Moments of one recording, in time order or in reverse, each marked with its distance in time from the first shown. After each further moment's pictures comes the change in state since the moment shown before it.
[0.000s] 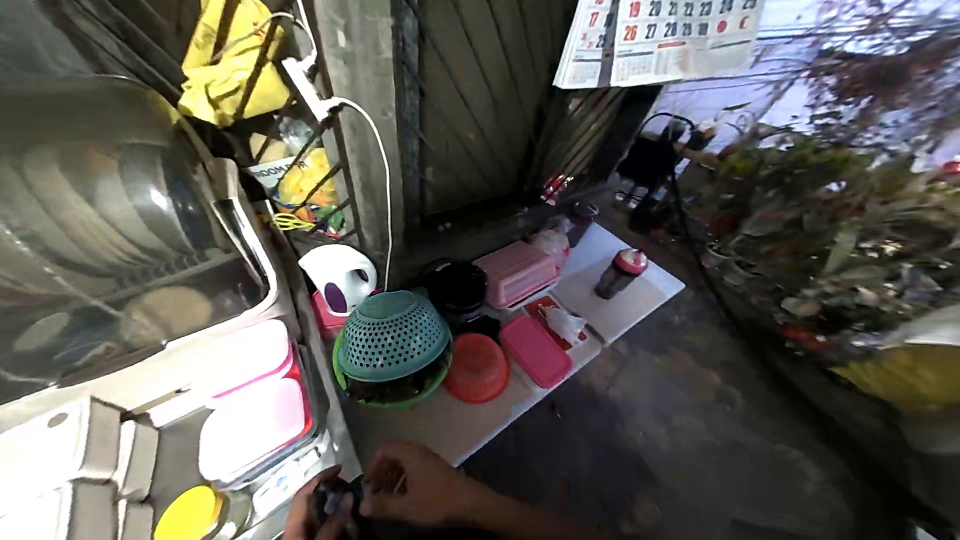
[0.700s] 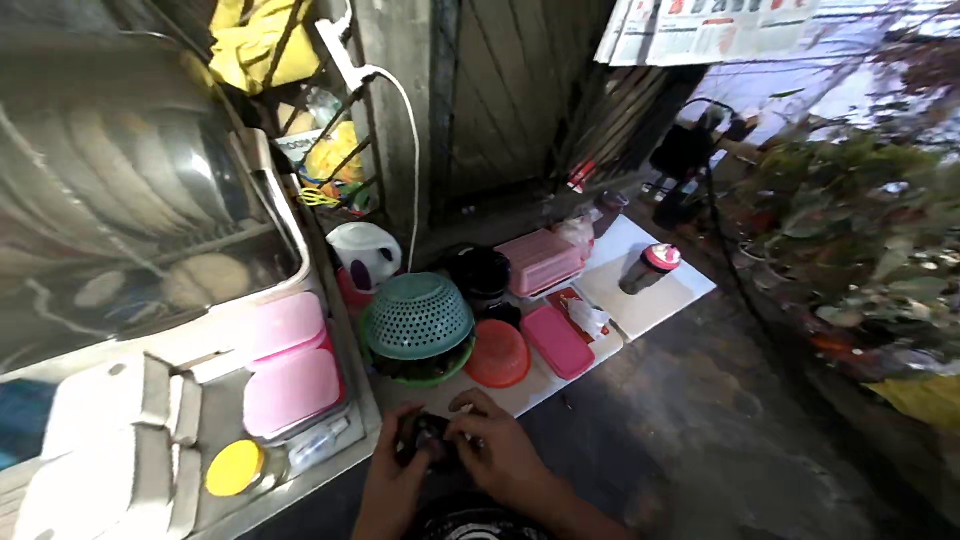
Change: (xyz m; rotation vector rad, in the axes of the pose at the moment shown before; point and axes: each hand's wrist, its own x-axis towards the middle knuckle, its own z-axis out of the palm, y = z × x) left_hand 0.027 0.018 0.049 -0.028 -0.140 0.065; right_hand -0.040 -0.011 -0.025 -0.499 0.406 -0.151
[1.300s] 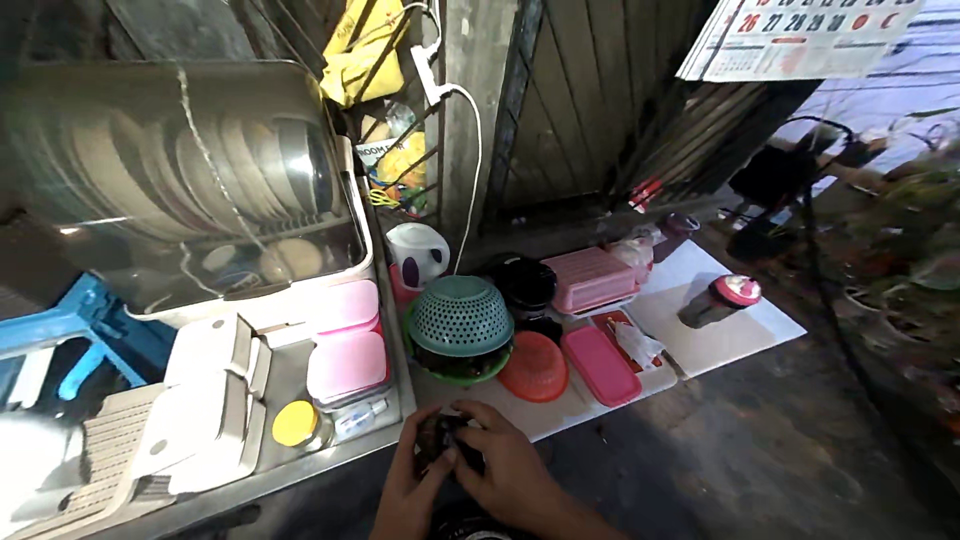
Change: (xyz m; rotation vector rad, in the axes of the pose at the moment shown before) left_hand -0.032 -0.006 -0.018 -0.060 0.044 0.128; right_hand 0.009 -0.036 0.019 -0.099 -0.227 -0.040
